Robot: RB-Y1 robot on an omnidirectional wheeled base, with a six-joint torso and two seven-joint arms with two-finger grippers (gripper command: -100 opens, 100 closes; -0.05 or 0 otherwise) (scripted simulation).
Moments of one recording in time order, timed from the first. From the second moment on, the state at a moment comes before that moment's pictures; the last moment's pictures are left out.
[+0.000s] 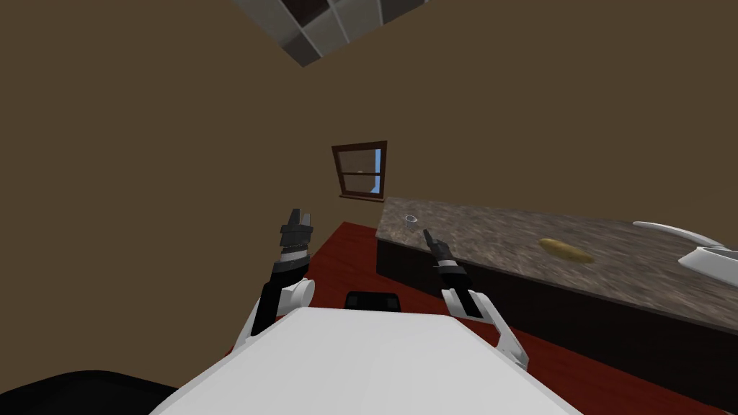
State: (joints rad) left arm 0.54 0.01 0.00 -2.39 0.04 -0.37 -0.11; right arm 0.44 -0.19 -0.16 -1.93 0.36 -0.29 0.39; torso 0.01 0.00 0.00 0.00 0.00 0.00
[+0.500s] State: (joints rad) left arm 0.54 0.01 0.00 -2.39 0.04 -0.37 -0.11; right arm 0.43 -0.21 -0.18 -1.87 0.47 -0.25 0.51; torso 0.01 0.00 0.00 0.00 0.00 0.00
